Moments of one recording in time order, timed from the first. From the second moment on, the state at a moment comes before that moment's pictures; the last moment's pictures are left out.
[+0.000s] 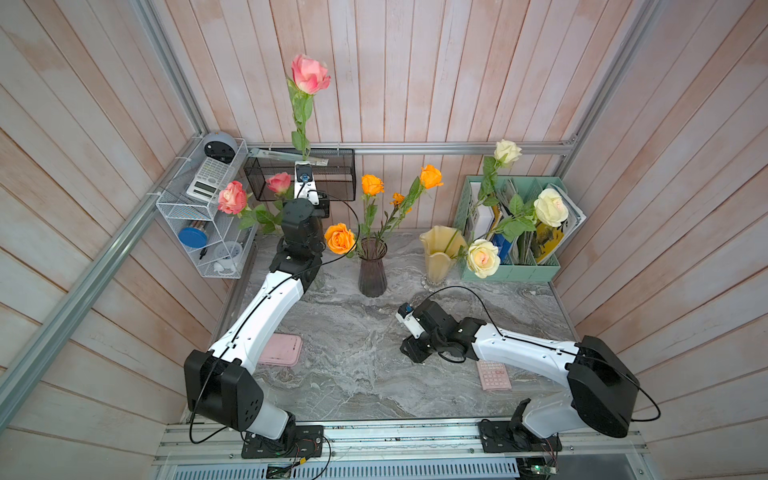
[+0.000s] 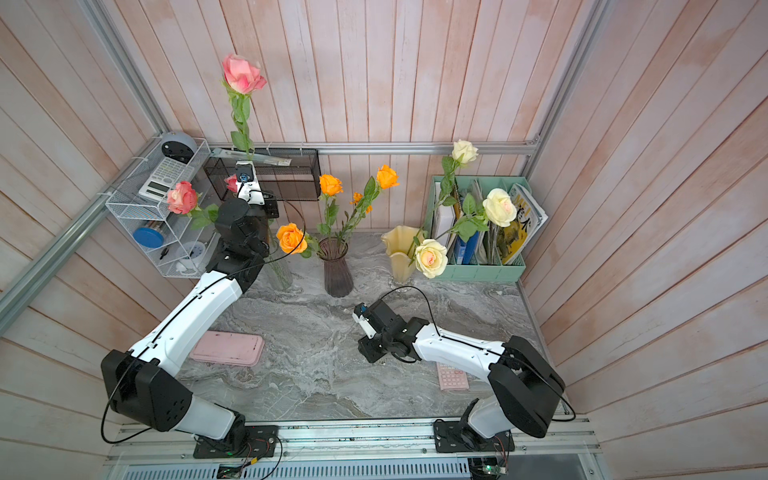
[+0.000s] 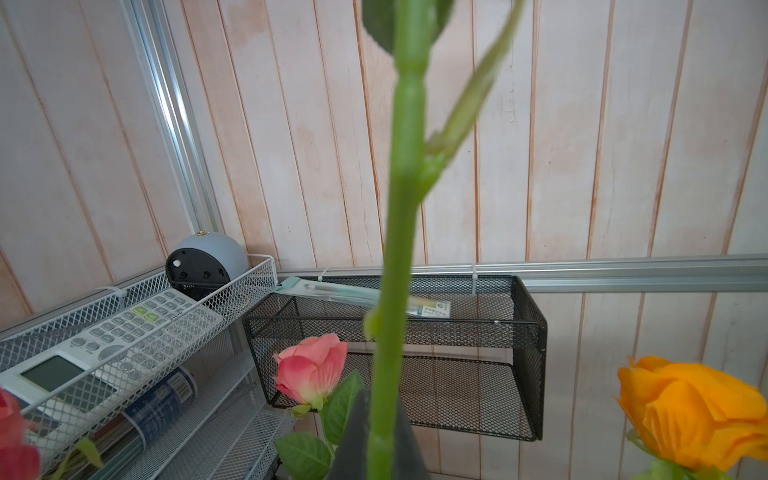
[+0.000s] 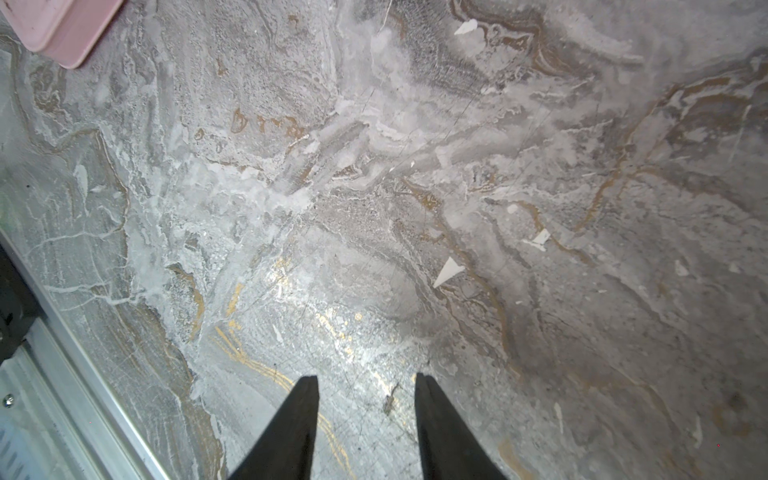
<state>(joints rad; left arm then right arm) -0.32 1.52 1.44 0.27 -0.53 0.23 0.89 1.46 0.84 -0.37 -0.13 0.26</state>
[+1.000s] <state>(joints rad) -0.28 1.64 1.29 0.46 -0.53 0.27 0.85 1.51 0.83 -0.34 -0.25 0.21</state>
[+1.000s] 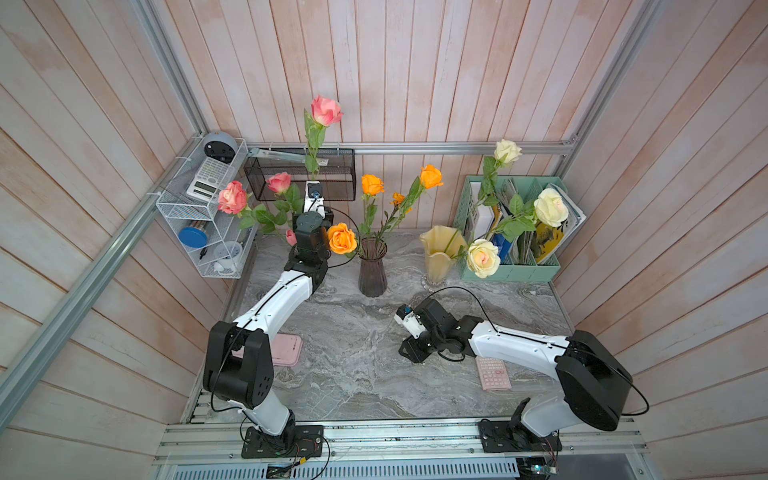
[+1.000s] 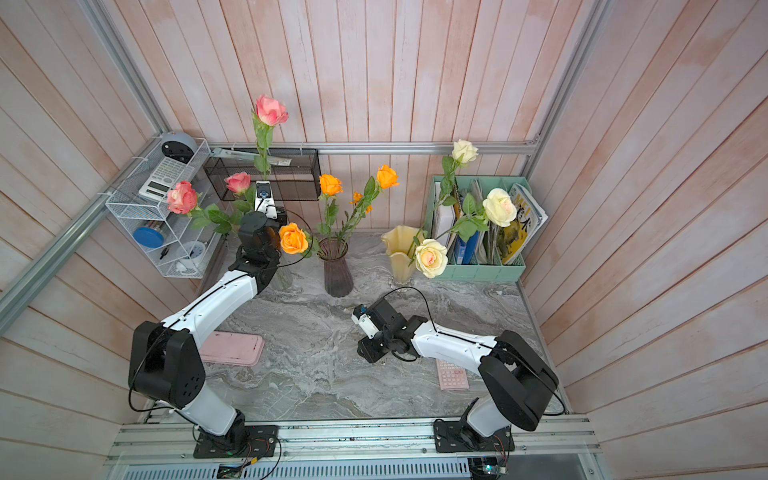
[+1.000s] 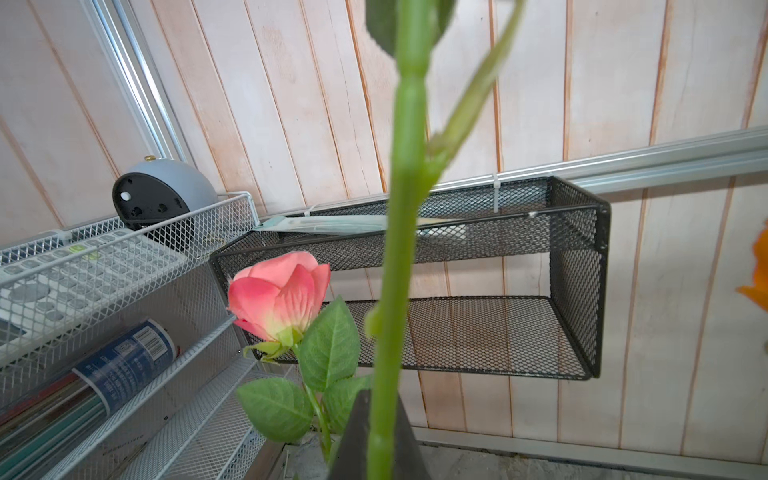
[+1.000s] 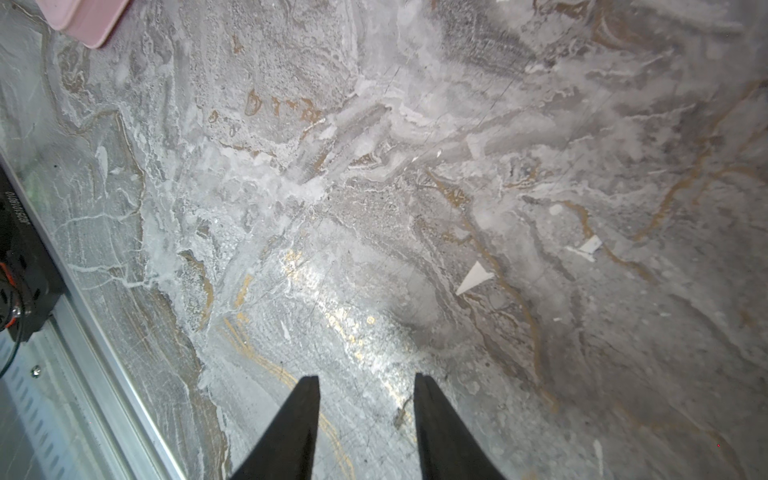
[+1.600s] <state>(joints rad) -0.29 1.48 1.12 0.51 -0.59 0.22 0.85 1.48 0.80 -0.34 -0.27 0.22</state>
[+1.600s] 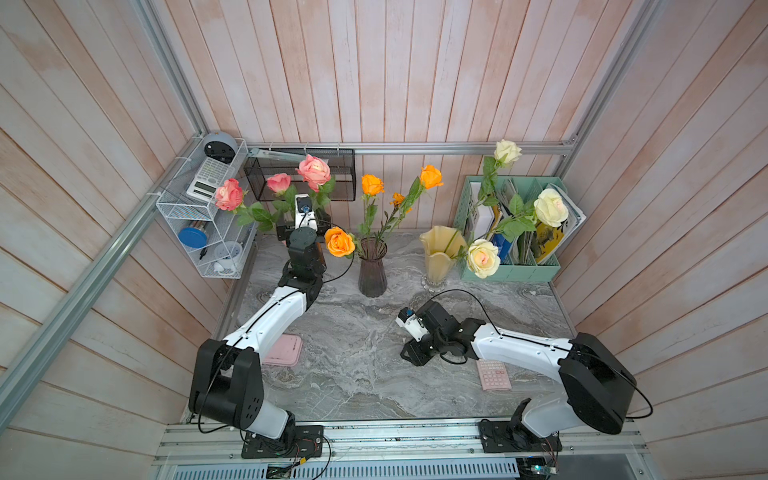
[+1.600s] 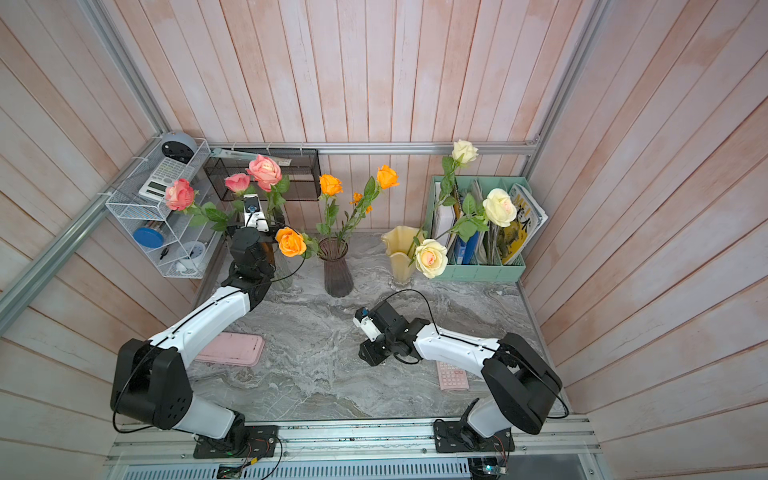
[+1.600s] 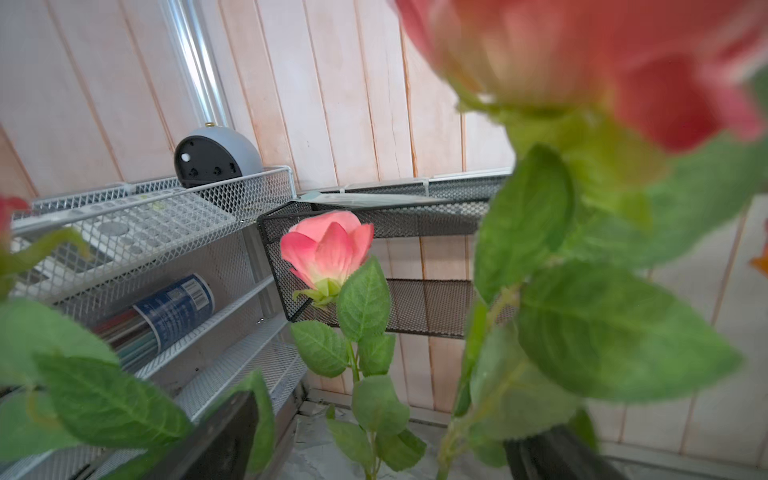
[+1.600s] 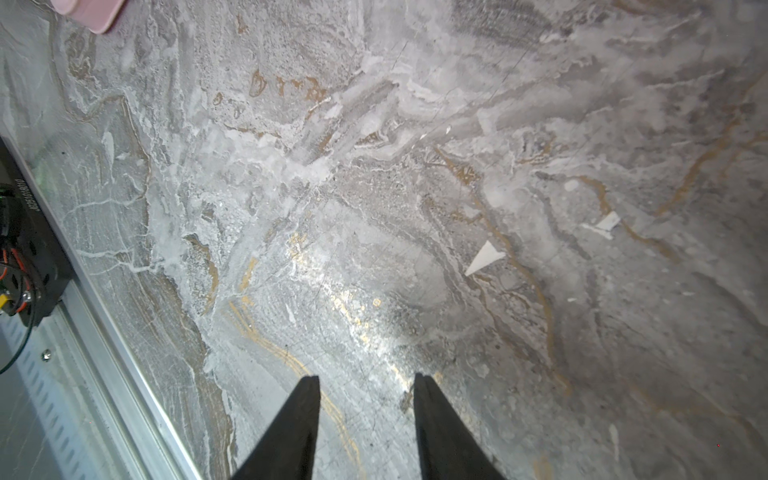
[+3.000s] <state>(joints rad) -0.94 0.62 0.56 -0.07 -1.16 -0.18 0.38 0.91 0.62 -0.41 0.39 0.44</state>
